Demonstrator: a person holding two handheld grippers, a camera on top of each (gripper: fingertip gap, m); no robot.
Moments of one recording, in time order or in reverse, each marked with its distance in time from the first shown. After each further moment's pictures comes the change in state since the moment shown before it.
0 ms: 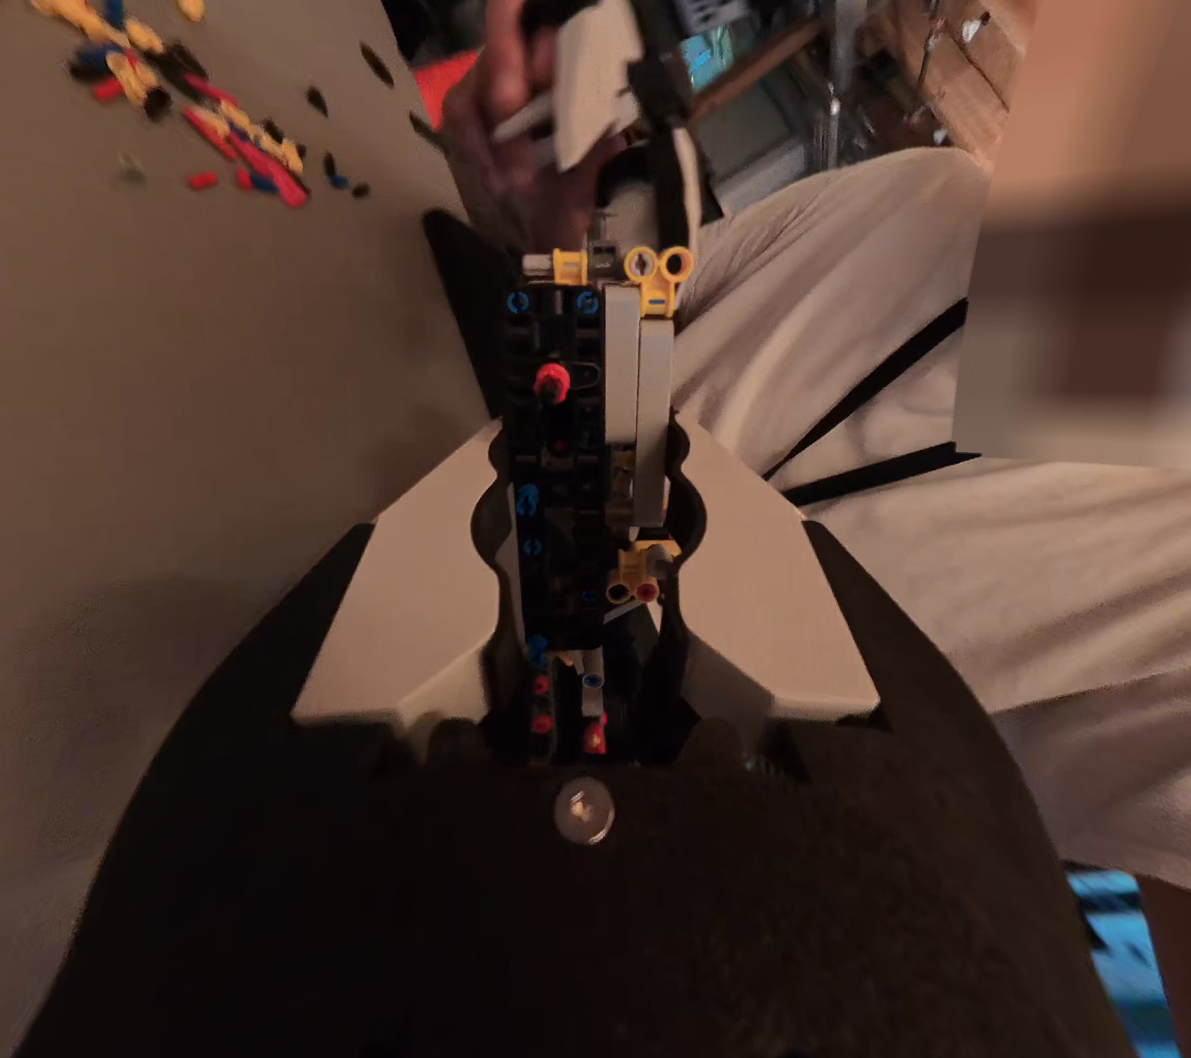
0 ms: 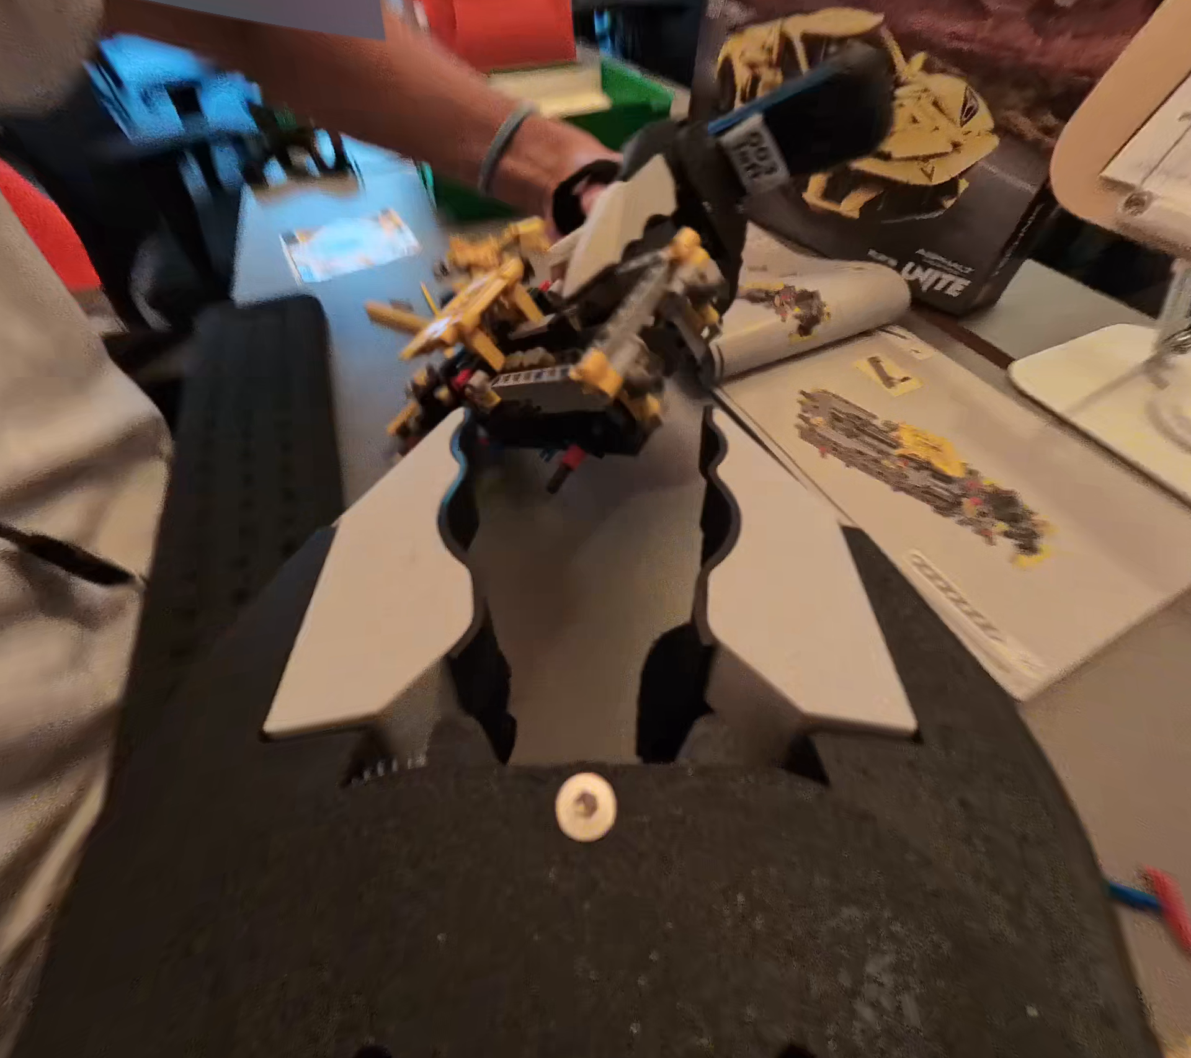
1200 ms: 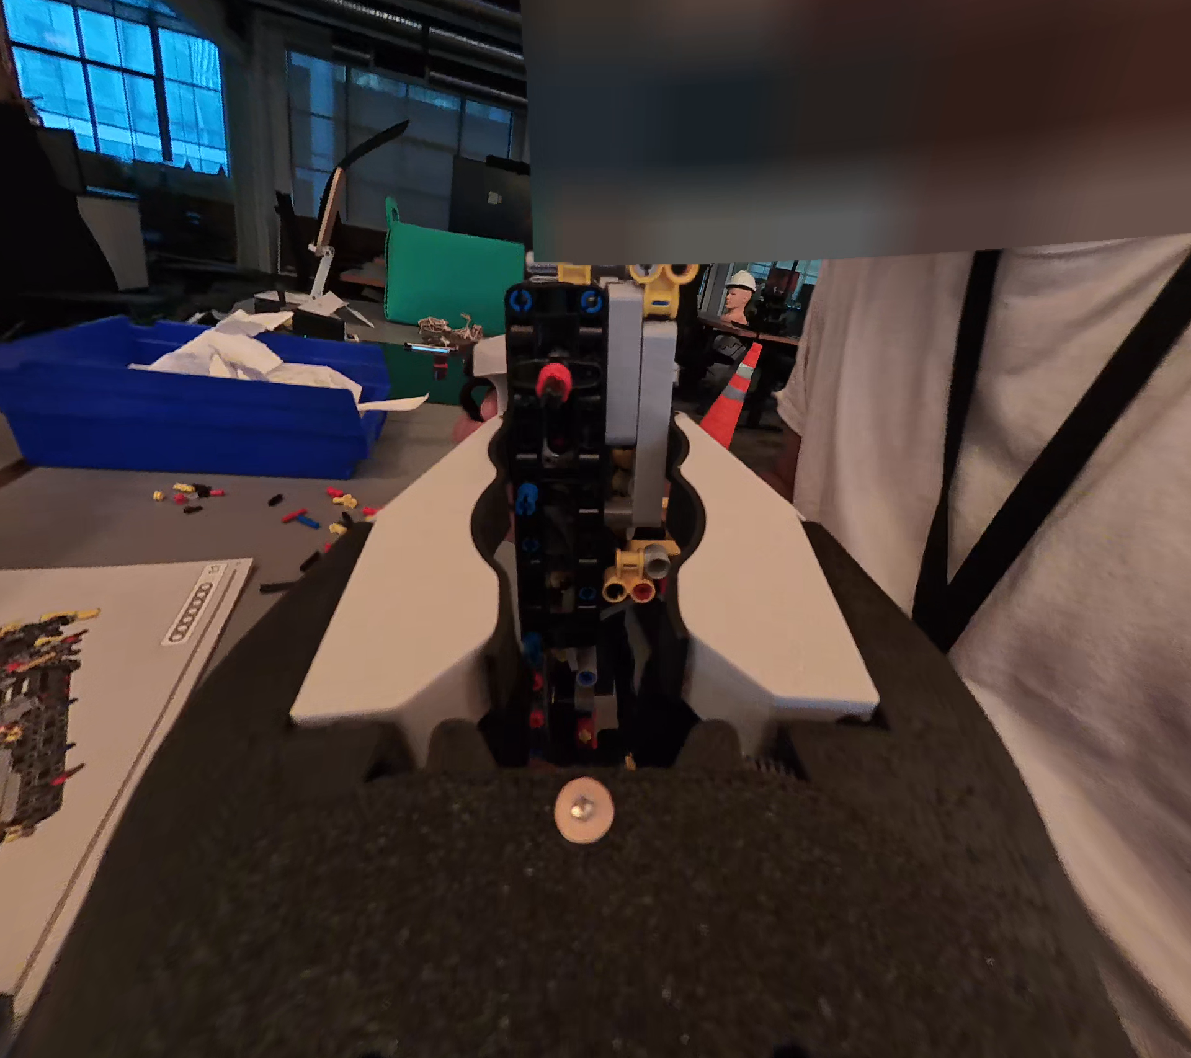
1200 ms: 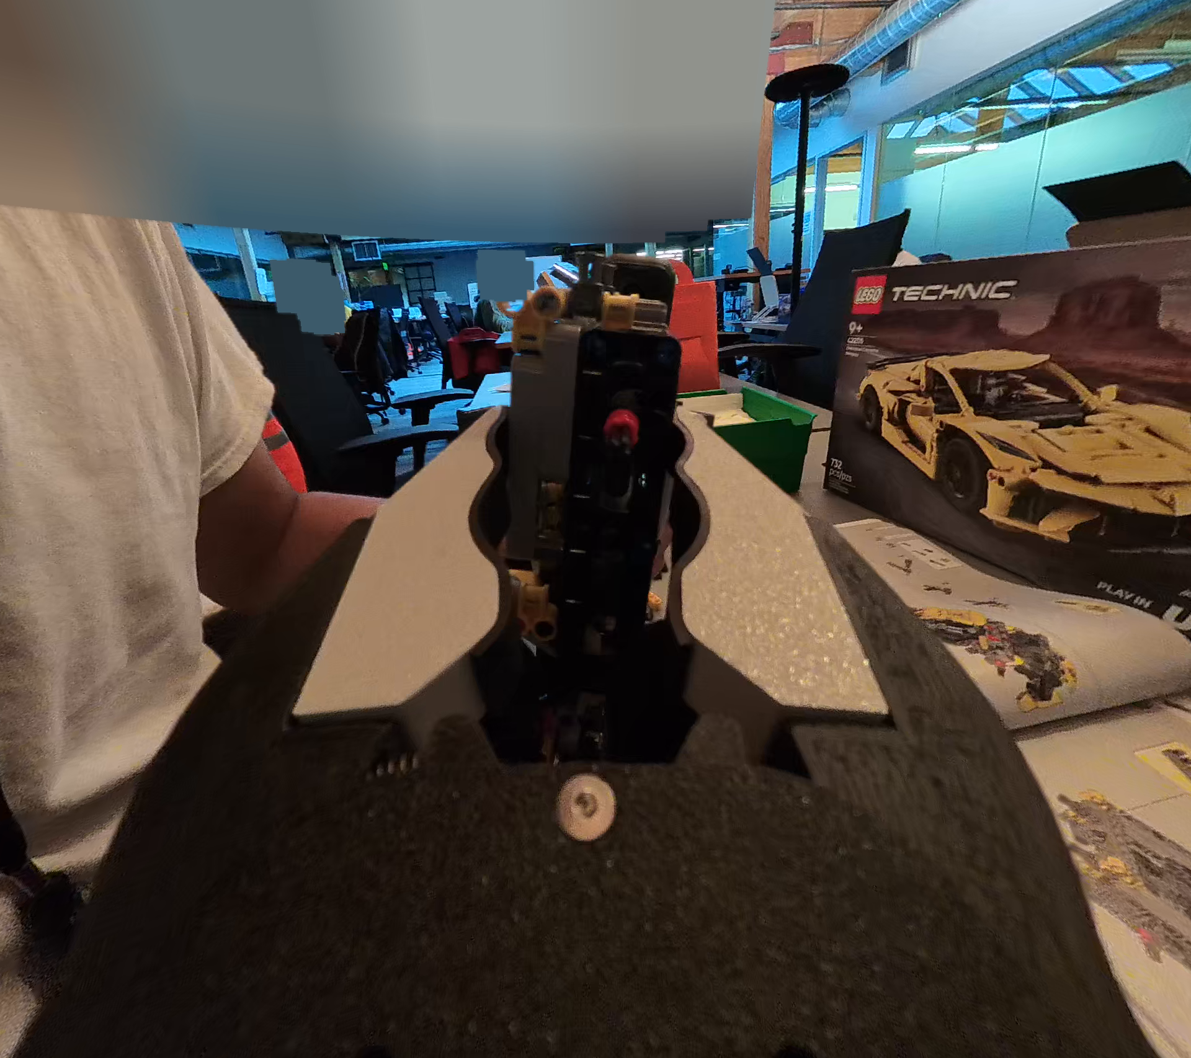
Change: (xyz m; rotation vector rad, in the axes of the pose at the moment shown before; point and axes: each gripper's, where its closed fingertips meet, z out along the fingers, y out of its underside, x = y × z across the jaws) left arm 0.102 0.004 -0.013 0.551 -0.353 0.814; right arm -0.047 -0.093 0.066 0.529 -0.265 0.058
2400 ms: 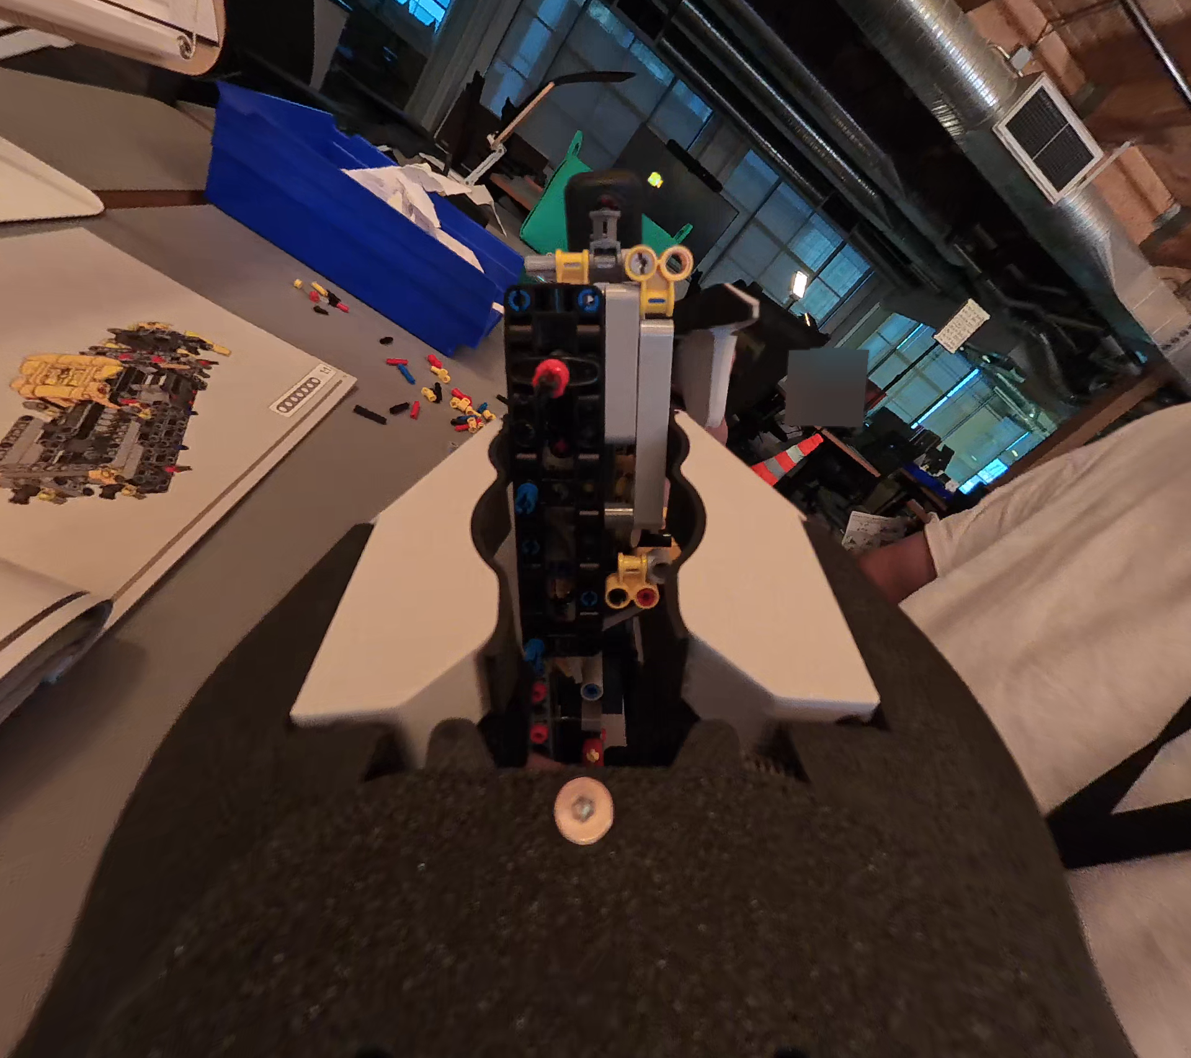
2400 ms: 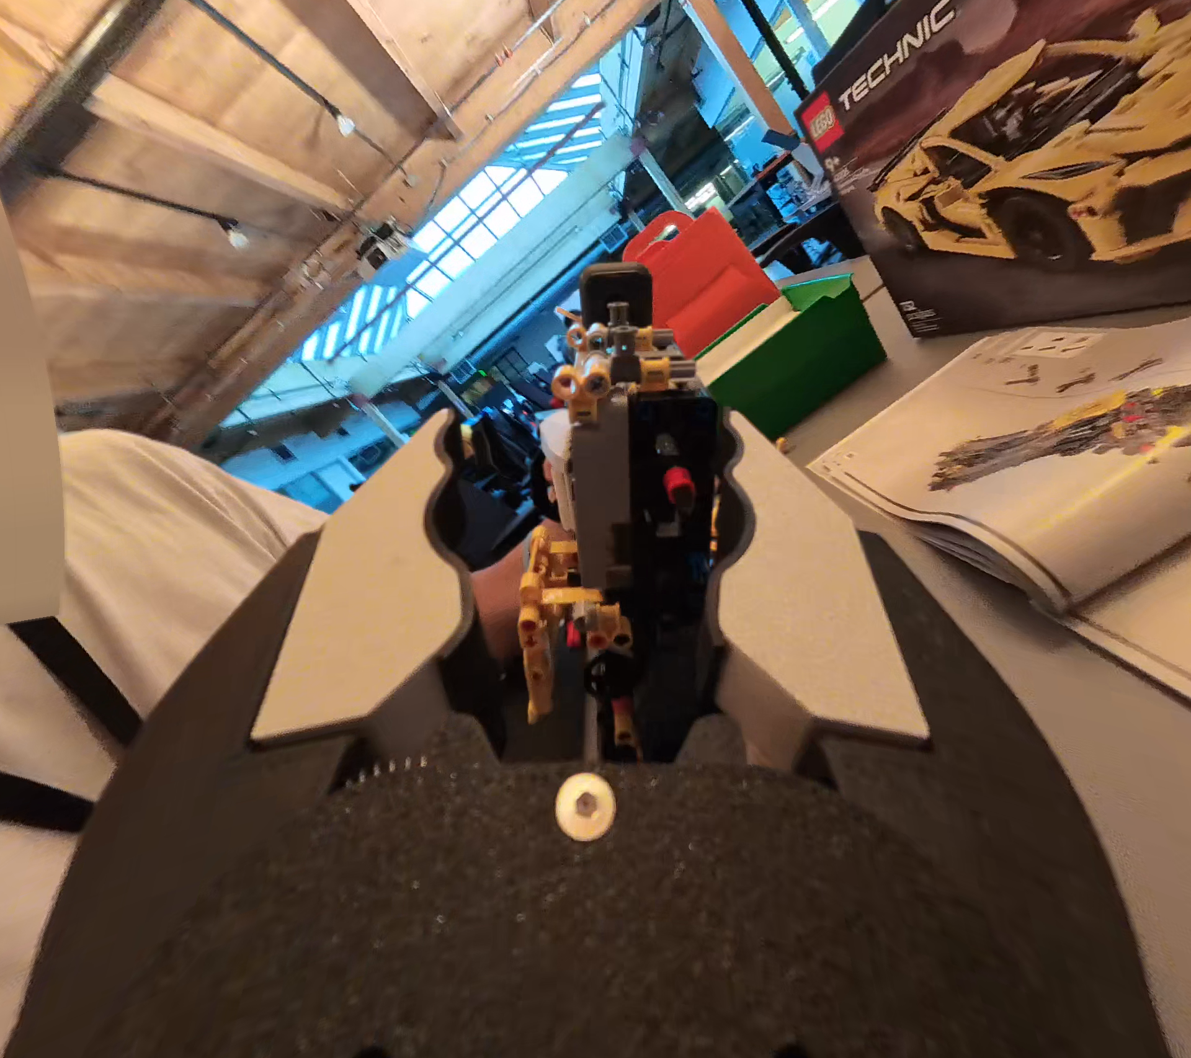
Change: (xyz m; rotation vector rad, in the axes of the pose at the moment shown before) left arm -0.063 0.017 -0.036 -0.010 -0.302 -0.411; right arm 0.066 0.015 0.004 0.008 0.035 0.626
